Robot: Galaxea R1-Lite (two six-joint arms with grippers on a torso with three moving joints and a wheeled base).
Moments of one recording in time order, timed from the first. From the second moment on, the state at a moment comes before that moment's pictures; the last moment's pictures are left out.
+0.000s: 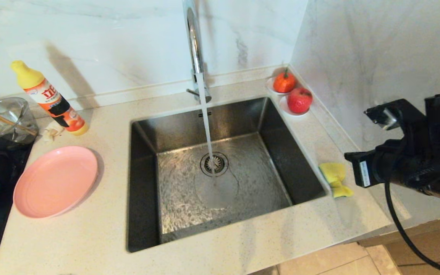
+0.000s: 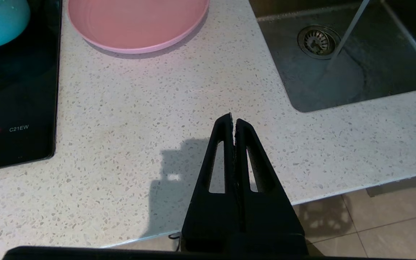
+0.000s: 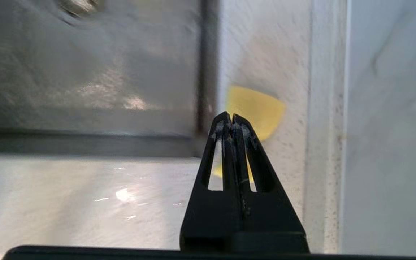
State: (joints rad) left arm 0.01 0.00 -0.01 0.01 0.00 0.02; right arm 0.46 1.40 -0.93 -0.11 -0.28 -0.03
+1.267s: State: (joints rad) left arm 0.01 0.00 -0.01 0.01 0.00 0.02; right arm 0.21 0.61 -0.42 -0.10 0.19 -0.04
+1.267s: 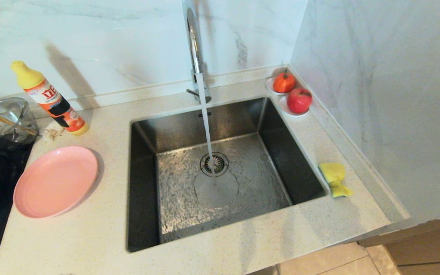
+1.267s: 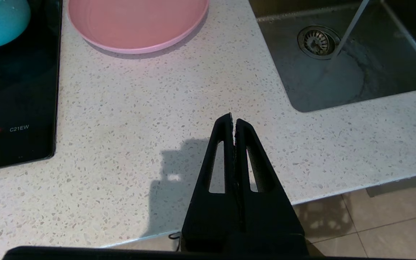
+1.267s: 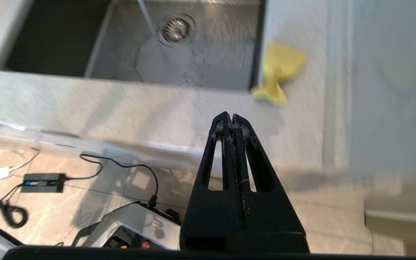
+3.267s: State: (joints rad) left arm 0.01 0.00 -0.01 0.01 0.00 0.02; right arm -0.01 0.00 0.00 0.00 -0.02 -0.02
